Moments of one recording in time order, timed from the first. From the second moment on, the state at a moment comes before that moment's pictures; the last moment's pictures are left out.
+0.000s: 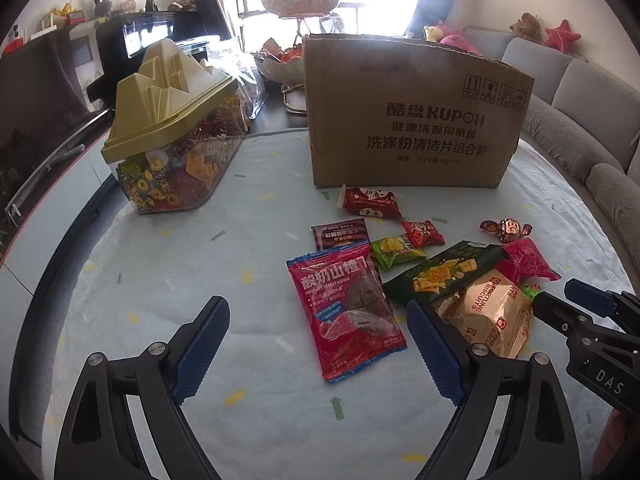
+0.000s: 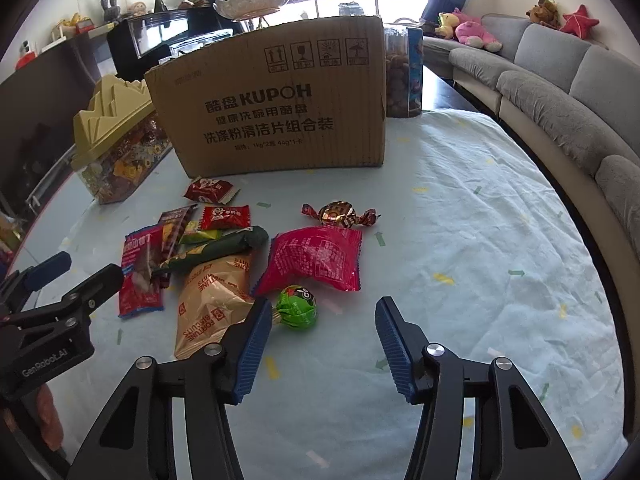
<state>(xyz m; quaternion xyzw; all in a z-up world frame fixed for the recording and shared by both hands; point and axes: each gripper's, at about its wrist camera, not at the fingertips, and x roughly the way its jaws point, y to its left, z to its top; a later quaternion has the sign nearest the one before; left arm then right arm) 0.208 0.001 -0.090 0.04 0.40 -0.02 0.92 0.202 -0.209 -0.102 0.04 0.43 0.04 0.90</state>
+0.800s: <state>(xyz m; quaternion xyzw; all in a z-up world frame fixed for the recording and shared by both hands) 0.230 0.001 -0.115 0.00 0.44 -0.04 0.89 0.208 -0.193 -0.108 0.03 0.43 0.07 0.90</state>
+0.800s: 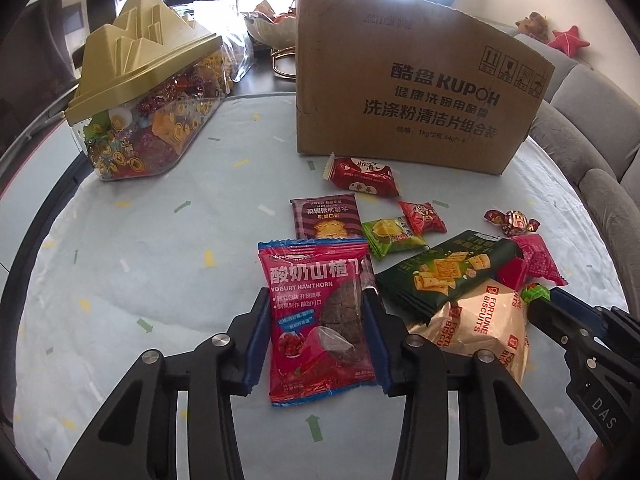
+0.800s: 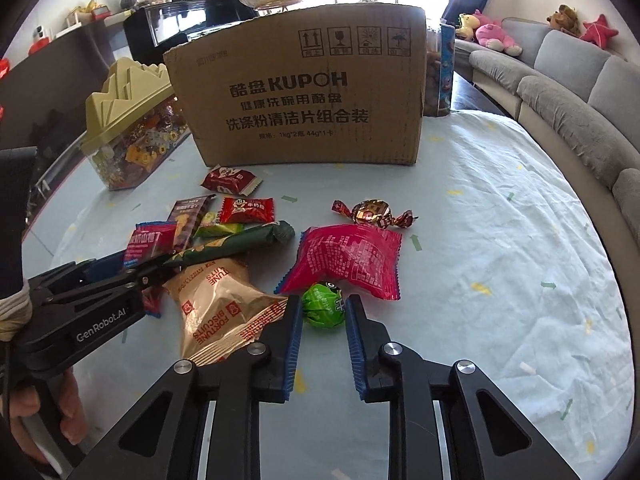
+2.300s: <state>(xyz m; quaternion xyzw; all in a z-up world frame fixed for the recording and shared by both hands) 0.248 -0.030 0.064 0.03 0.27 -0.10 0.96 0.250 -0.209 0.061 0.02 0.25 0.10 0.96</state>
